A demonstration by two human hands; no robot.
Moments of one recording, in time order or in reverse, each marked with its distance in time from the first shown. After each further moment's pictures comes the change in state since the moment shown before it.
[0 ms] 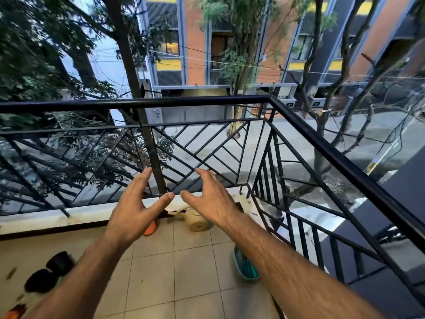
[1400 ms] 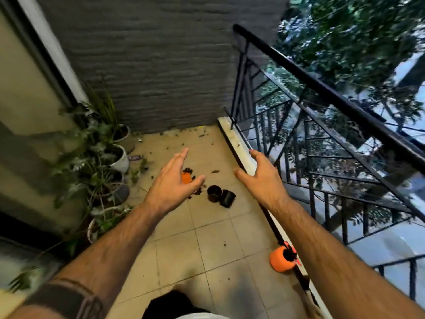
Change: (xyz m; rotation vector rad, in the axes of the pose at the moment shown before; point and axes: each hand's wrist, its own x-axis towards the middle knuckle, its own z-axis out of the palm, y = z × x) left_hand -0.088 -0.217 -0.224 0.254 0.880 -0.972; right_hand 0.197 -0.299 0.341 -0.048 -0.837 -0.822
